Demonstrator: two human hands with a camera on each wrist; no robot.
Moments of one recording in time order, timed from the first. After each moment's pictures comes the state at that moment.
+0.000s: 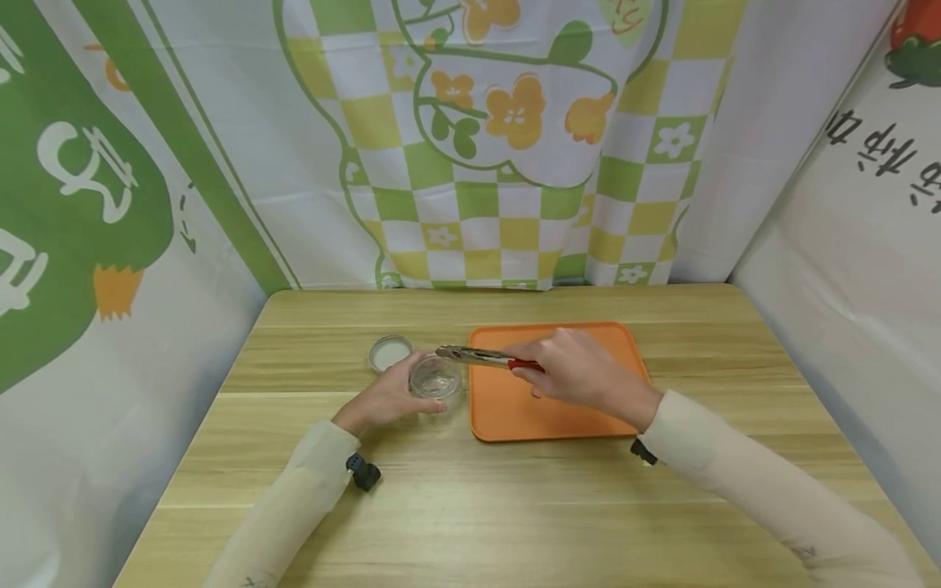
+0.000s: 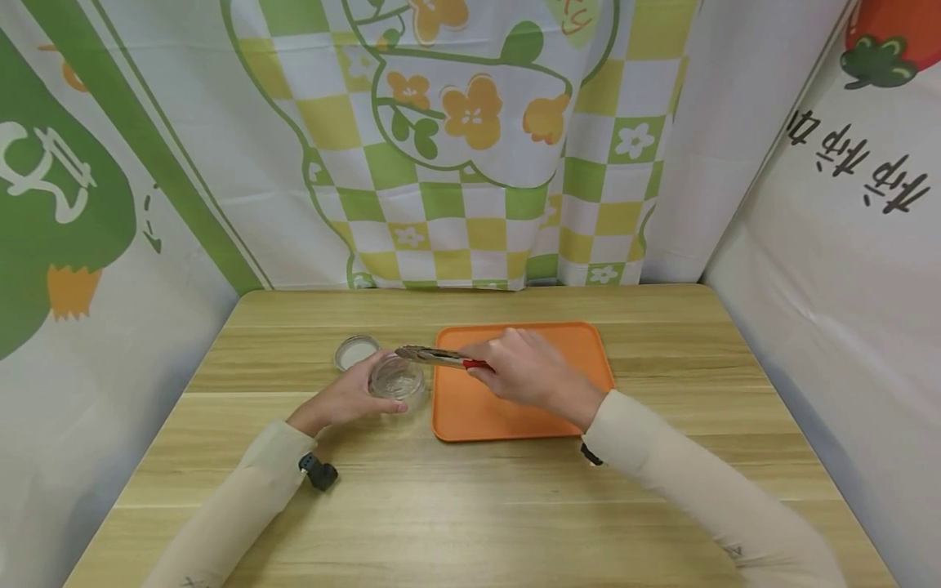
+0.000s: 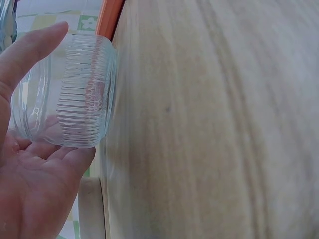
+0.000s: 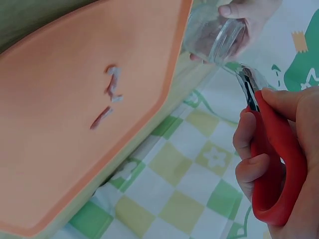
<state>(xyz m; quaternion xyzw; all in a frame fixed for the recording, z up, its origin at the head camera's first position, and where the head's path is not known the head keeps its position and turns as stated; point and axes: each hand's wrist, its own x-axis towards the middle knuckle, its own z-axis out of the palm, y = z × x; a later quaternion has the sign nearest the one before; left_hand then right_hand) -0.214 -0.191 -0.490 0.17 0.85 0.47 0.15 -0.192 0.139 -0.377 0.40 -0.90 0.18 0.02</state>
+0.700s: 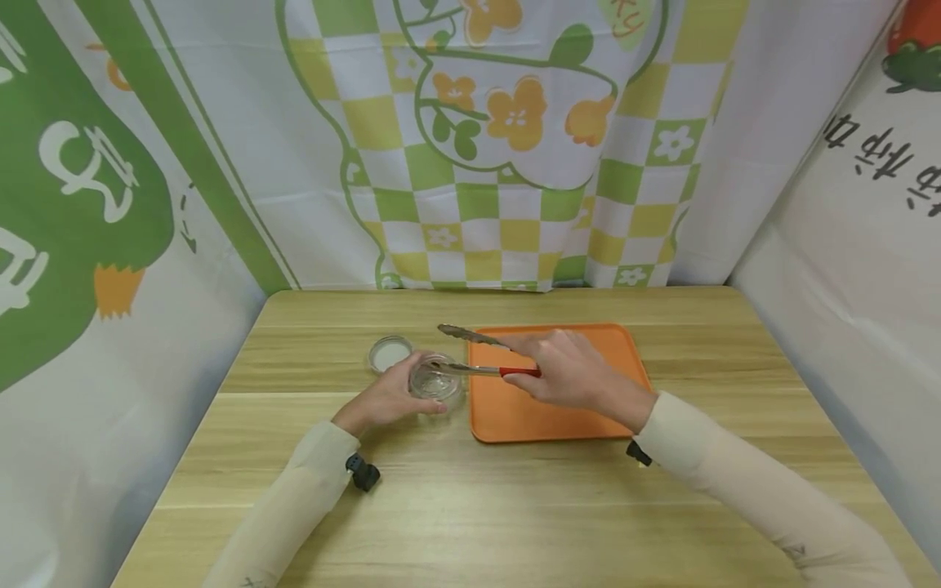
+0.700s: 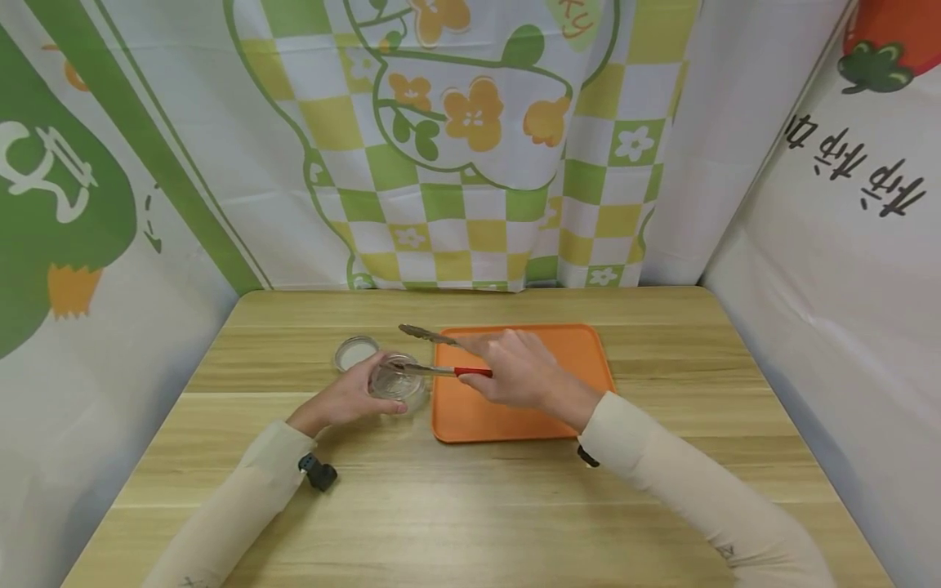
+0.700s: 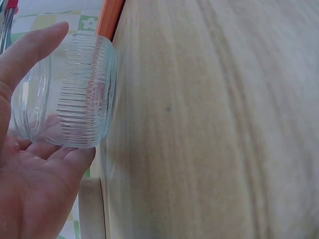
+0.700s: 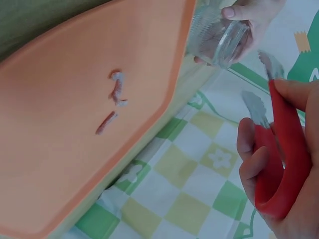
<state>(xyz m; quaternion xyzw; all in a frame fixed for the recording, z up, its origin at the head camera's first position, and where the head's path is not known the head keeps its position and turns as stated) -0.212 -0.191 -0.489 0.17 0.85 0.47 0.15 -0.192 0.133 -0.383 0.37 -0.91 0.16 0.05</state>
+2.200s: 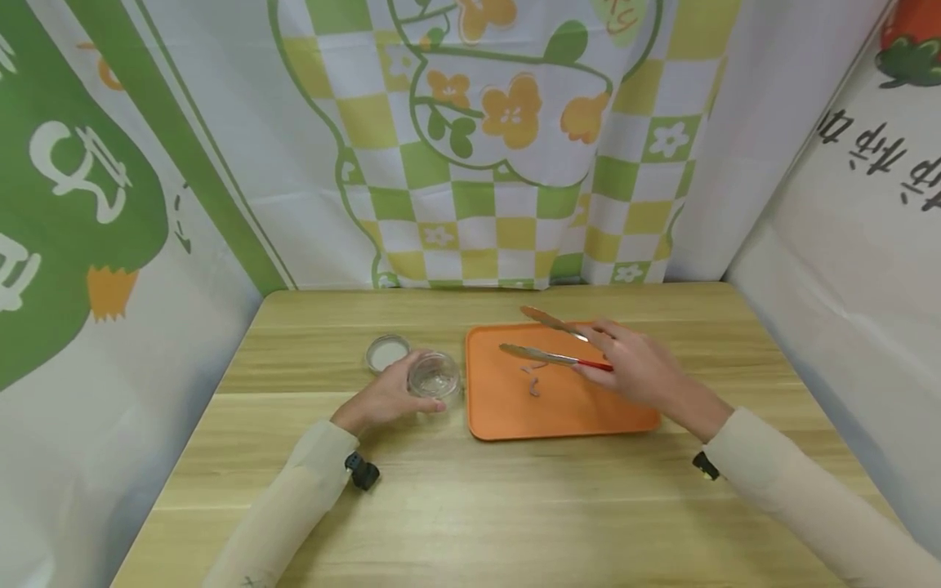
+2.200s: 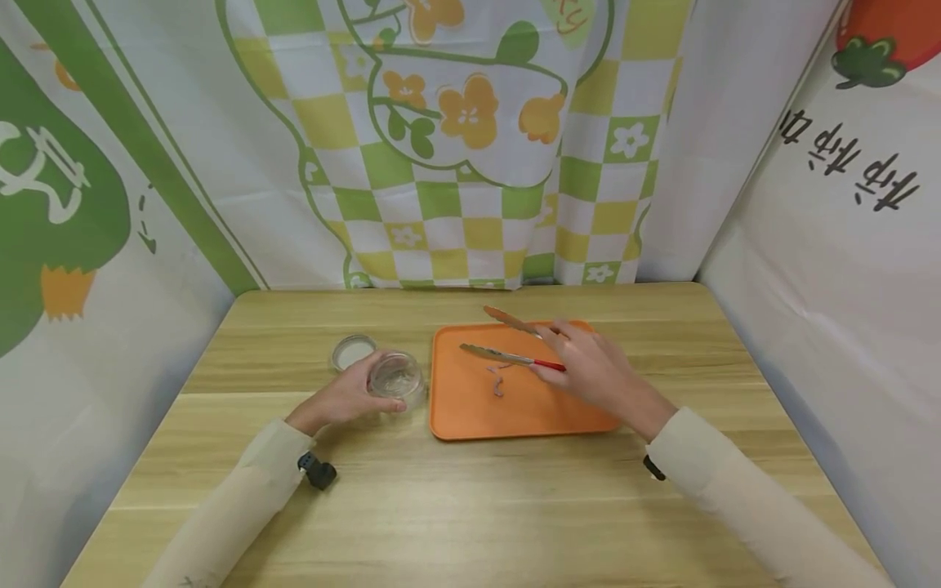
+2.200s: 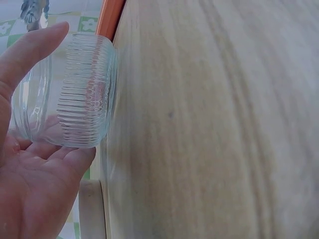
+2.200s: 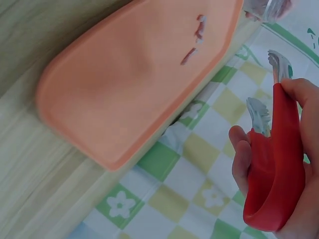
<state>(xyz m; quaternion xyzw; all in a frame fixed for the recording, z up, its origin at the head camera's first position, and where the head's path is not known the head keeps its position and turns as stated) -0.213 -0.189 -0.488 0.18 0.85 0.47 0.16 -0.193 0.223 -0.400 0.32 -0.93 0.08 0.16</state>
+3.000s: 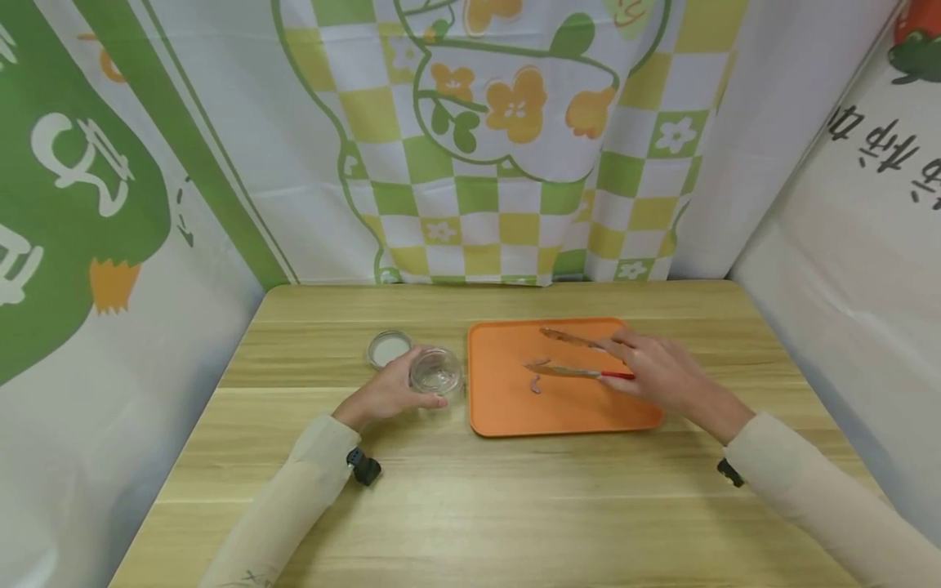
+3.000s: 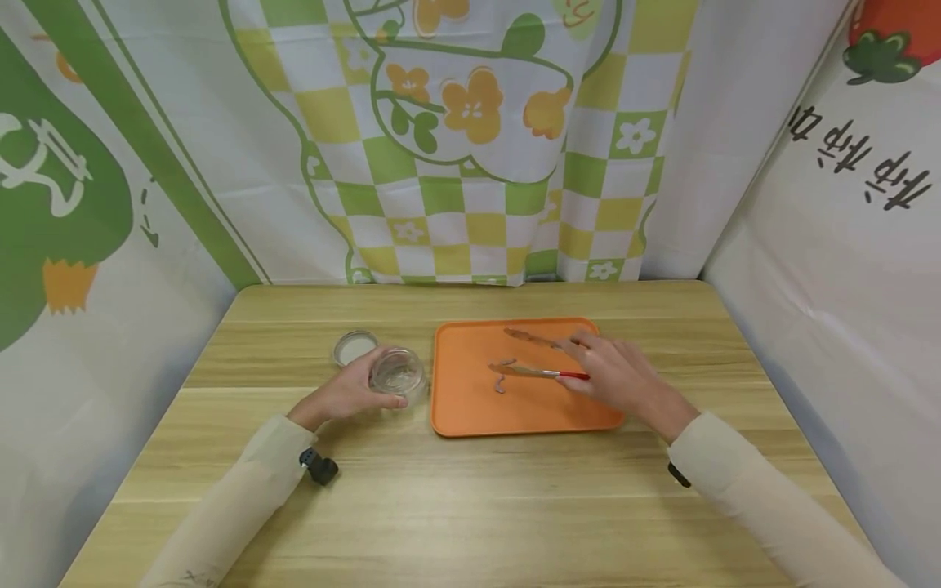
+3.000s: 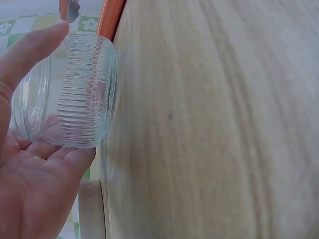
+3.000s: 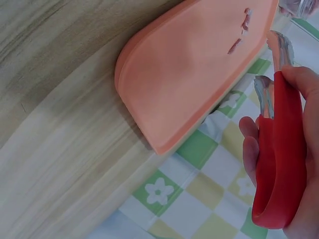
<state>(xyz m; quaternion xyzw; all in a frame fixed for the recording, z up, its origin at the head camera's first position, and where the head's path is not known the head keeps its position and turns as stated) -0.215 -0.190 -0.491 0.17 0.85 0.47 0.16 -0.196 0.256 -0.415 0.37 -0.92 0.04 0.16</state>
